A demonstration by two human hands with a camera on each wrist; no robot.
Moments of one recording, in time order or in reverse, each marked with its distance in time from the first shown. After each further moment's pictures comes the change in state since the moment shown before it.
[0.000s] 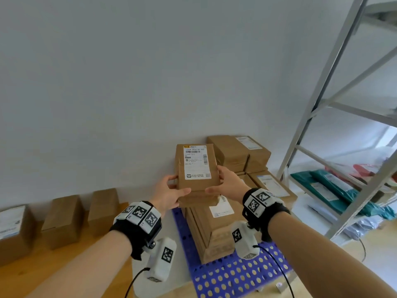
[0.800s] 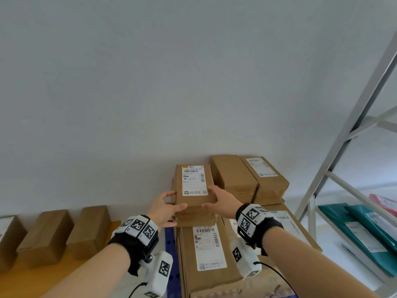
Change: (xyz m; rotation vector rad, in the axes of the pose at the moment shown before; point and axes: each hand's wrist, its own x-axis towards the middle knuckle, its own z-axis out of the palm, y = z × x) left_hand 0.114 0.006 0.049 -0.001 0.141 -0.139; right_hand 0.129 0.051 -0.049 -0.278 -0.242 -0.038
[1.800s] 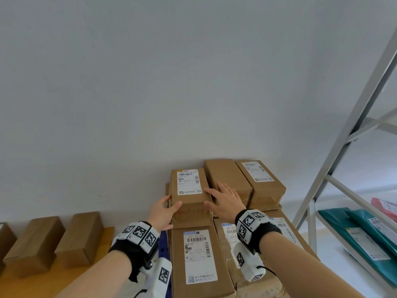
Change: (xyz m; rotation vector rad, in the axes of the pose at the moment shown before) left_hand 0.031 -0.007 0.025 0.024 0.073 0.039; right_hand 0.021 0.037 -0.022 -0.505 0.118 -0.023
